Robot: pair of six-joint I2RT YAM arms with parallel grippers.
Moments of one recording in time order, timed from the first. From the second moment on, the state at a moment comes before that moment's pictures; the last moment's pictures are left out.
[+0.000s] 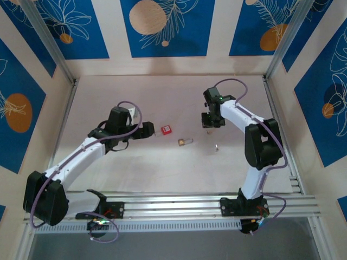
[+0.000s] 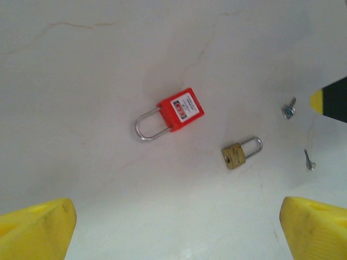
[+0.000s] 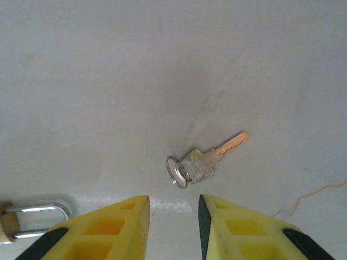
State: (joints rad) left arm -0.46 1.25 0.87 -0.39 0.20 -0.52; right arm 0.33 1.84 1.35 -0.85 0.02 0.26
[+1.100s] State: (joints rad) left arm -0.53 1.33 0.91 -0.36 0.26 -0.49; right arm 0.33 1.95 1.38 -0.85 0.06 0.21
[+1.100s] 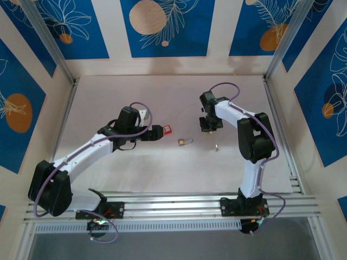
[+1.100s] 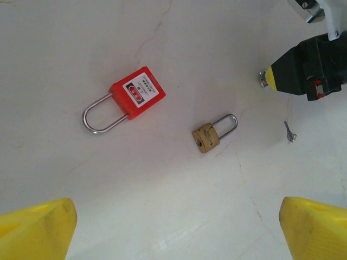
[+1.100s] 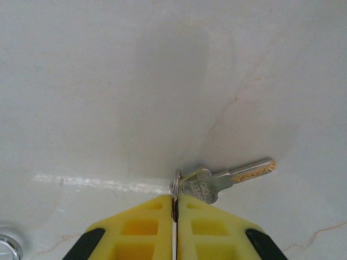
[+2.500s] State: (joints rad) left arm -0.84 1.40 0.53 0.66 -0.06 0.06; right arm 0.70 1.62 1.59 -0.97 0.06 0.37
